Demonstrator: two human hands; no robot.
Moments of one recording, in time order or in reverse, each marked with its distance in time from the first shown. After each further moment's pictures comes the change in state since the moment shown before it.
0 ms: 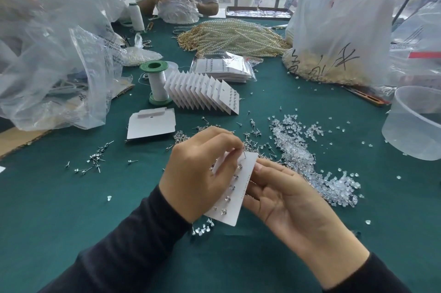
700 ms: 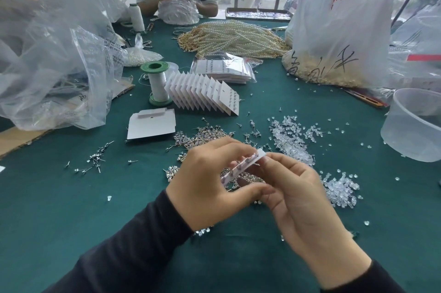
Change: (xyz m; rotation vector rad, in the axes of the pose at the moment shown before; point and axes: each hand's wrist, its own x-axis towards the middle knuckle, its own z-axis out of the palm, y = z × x) left_hand -0.002 0.015 -0.003 -0.185 -0.202 -0.127; right_hand -0.003 0.001 0.004 -0.208 0.251 -0.244
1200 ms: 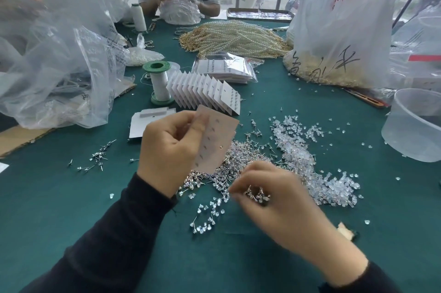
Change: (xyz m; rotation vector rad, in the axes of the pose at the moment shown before) left_hand 0.011 -0.020 -0.023 -0.202 0.426 -0.373; right_hand 0.001 0.004 -0.010 -1.173 -0.333 -0.514
